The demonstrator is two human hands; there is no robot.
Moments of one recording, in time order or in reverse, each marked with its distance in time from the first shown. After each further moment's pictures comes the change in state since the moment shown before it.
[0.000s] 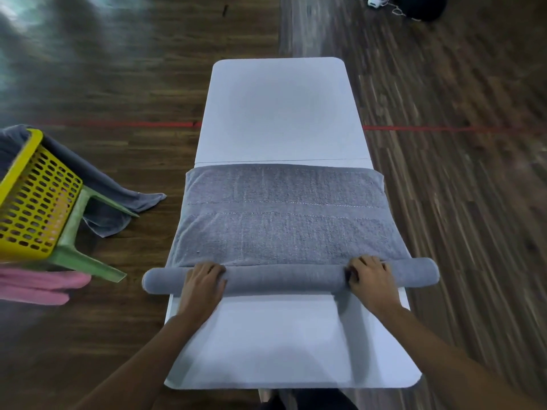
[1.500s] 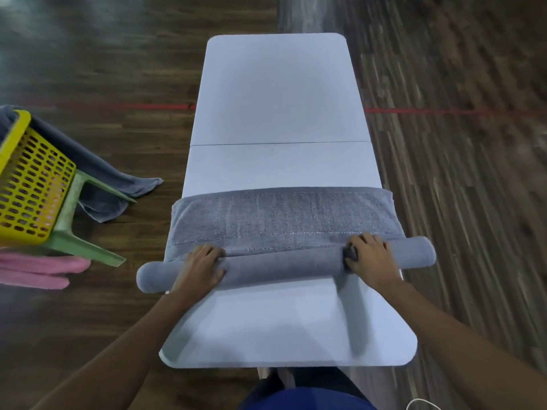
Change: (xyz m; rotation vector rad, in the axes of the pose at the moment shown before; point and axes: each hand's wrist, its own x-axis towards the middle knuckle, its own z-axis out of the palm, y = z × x) left_hand 0.008 -0.012 -0.001 -0.076 -0.088 0.060; right_hand 0.015 -0.001 -0.019 -0.016 -0.195 0.051
